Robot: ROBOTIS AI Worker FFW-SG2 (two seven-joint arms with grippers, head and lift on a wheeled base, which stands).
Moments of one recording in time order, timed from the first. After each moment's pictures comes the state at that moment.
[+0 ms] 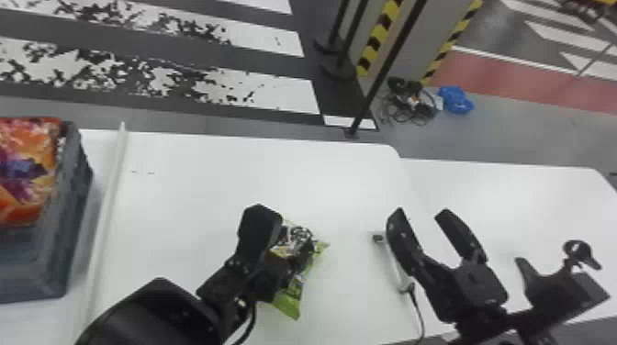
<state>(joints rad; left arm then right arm) 0.07 0.00 -0.69 -1.60 0.16 0.47 -0.04 0.92 0.00 -0.34 -2.36 -0.41 0.00 0.33</state>
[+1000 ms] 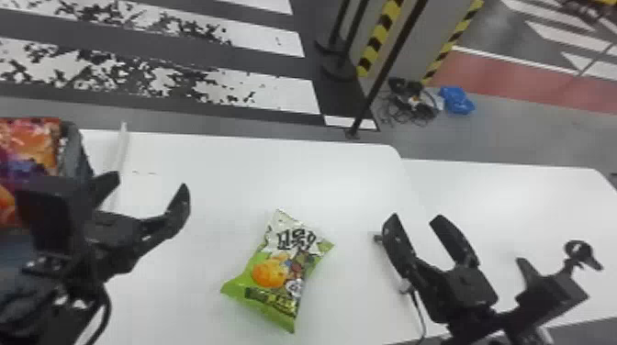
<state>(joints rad) 0.40 0.11 -0.25 -2.08 0.11 0.34 -0.02 0.88 0.00 -0.33 -2.28 -0.38 -0.01 0.33</state>
